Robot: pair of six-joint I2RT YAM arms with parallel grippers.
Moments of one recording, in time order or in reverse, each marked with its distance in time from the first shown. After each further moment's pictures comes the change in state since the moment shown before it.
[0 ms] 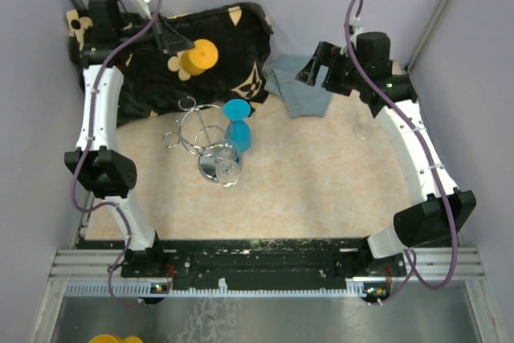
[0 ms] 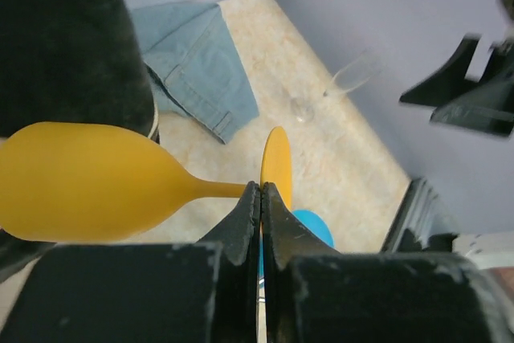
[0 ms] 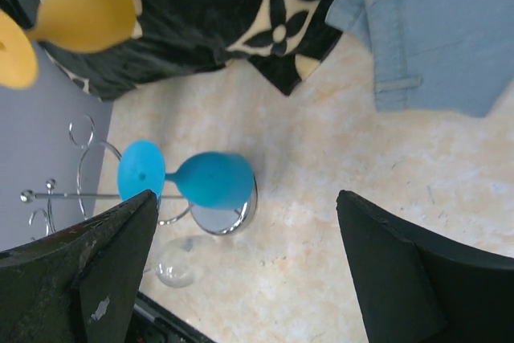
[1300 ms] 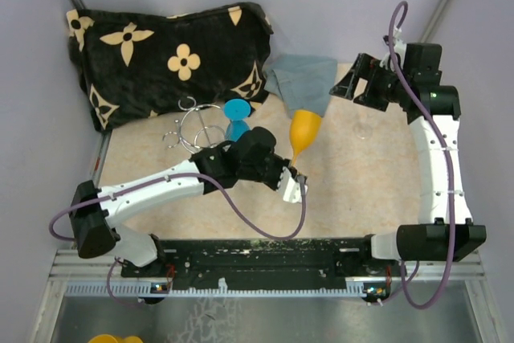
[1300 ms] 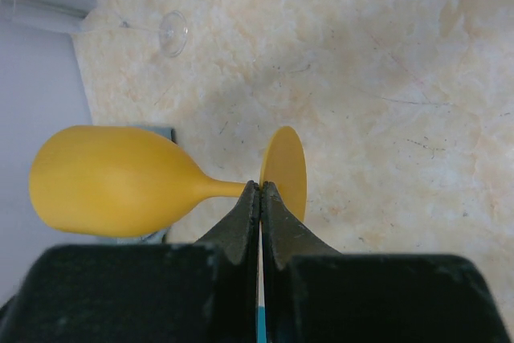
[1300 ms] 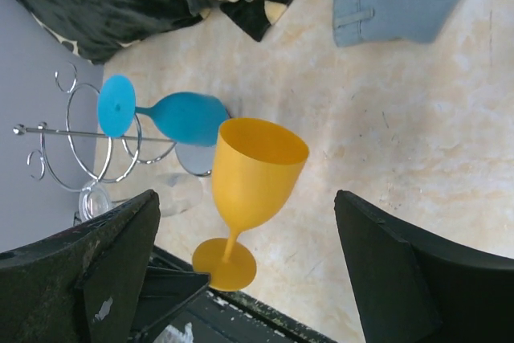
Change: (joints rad) left arm -1.148 -0.470 -0.945 0.209 -0.783 1.342; right arm -0.294 -0.127 0.026 -0.267 -0.241 -0.146
